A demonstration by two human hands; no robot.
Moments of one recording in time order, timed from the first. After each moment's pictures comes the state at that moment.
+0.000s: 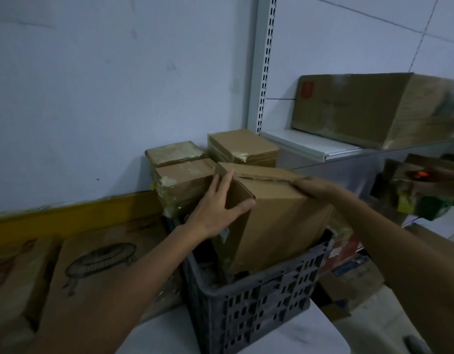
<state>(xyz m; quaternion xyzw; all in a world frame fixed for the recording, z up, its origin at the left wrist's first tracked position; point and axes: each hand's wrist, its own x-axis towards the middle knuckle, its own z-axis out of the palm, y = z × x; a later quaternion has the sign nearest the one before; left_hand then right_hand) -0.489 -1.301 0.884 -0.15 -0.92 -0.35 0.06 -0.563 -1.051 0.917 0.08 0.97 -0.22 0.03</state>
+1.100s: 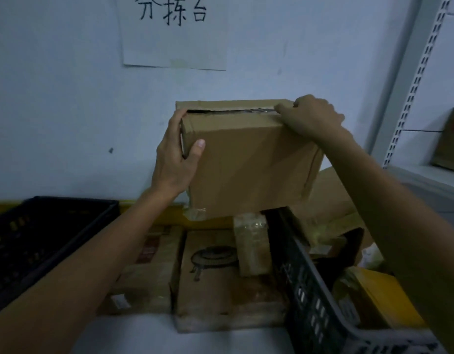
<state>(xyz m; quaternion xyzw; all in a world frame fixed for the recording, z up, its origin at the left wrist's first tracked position) -0.400 -1.587 0.983 -0.05 -0.78 -0.34 0.52 -0.514 -1.381 1.081 -0.14 0.93 -0.26 -0.23</state>
